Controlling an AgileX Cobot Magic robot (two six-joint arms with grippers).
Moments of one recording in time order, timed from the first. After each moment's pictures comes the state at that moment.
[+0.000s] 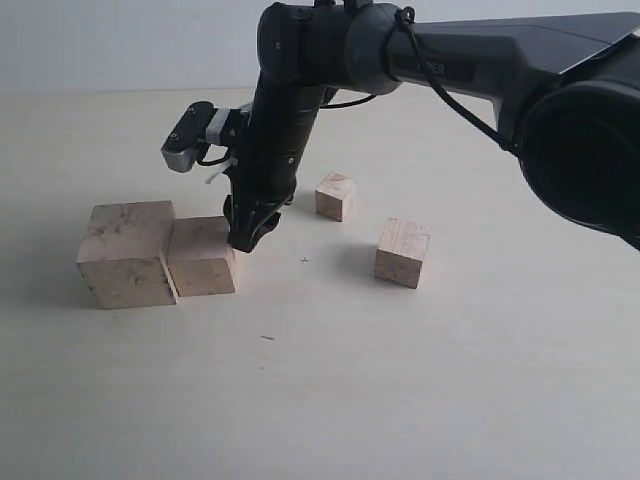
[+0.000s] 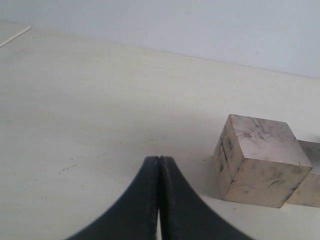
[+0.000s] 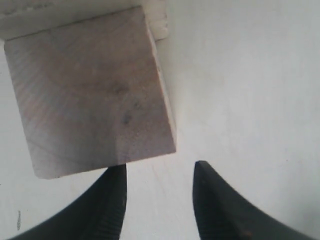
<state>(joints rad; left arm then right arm) 0.04 0.01 0.00 -0.06 0.37 -0.09 0.80 2.39 -1.98 0.31 1.09 -0.81</state>
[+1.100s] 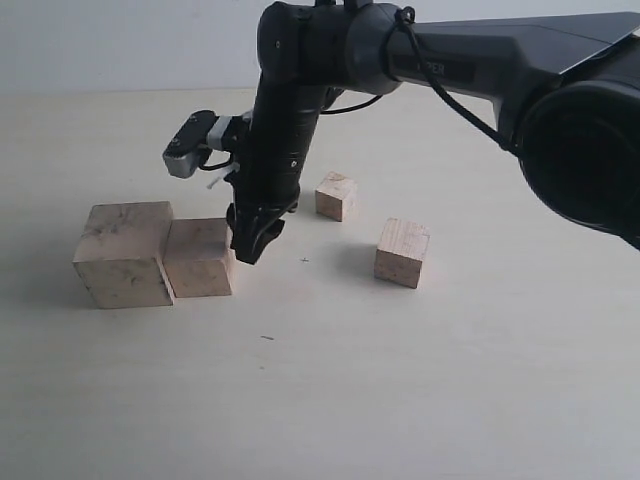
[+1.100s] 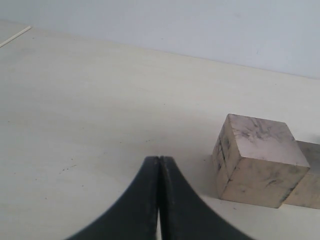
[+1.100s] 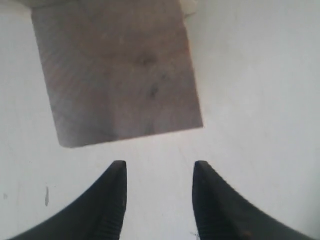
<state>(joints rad) 0.04 0.01 0.00 -0.06 0.37 -0.09 0.80 2.39 -1.98 0.32 1.17 -0.81</state>
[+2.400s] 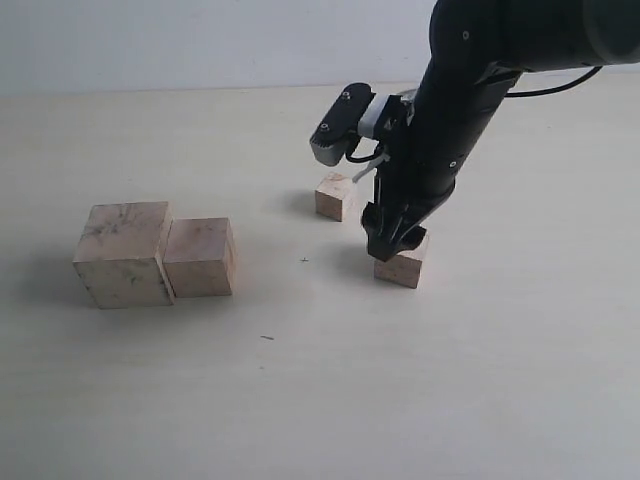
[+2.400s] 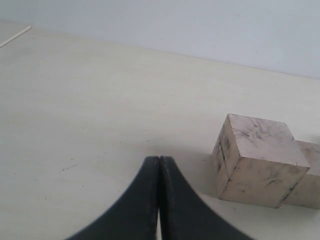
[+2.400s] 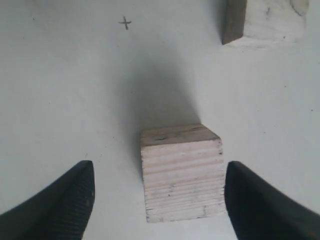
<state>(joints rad) 0.04 0.01 0.00 -0.06 0.37 -0.09 0.66 1.89 -1.27 0.10 0.82 -0.64</state>
